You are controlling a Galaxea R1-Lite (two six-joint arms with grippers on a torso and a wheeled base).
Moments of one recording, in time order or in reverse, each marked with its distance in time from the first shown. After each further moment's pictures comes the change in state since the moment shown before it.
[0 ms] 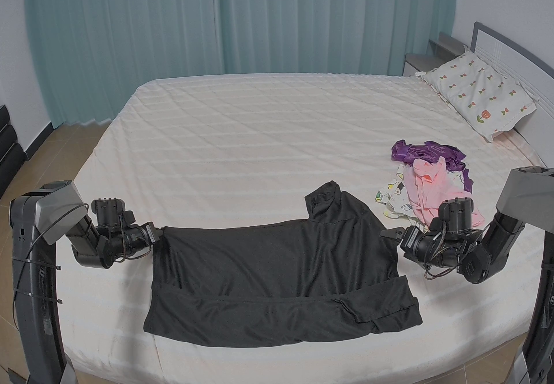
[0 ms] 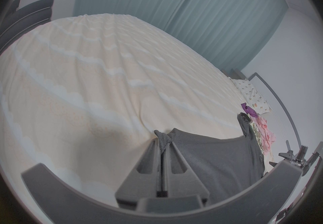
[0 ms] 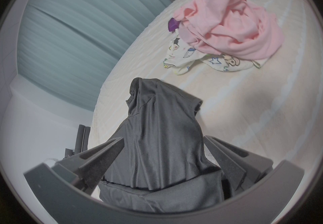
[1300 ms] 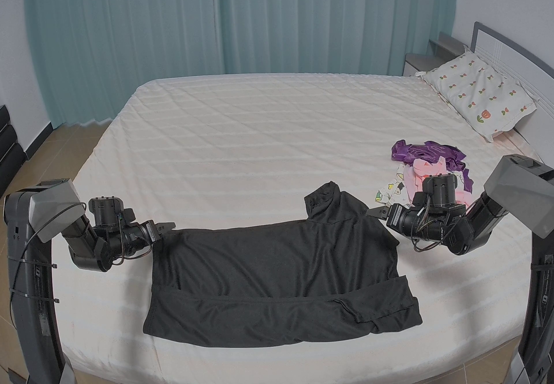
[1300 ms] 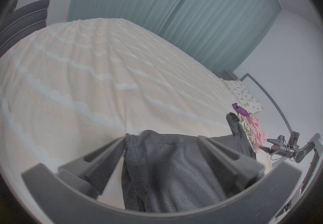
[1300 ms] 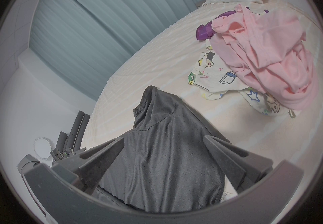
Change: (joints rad) left arm -0.021 -0.057 0.095 -0.088 -0.042 -0.011; right arm 0.006 0.088 -0.341 0.206 0.024 -0.184
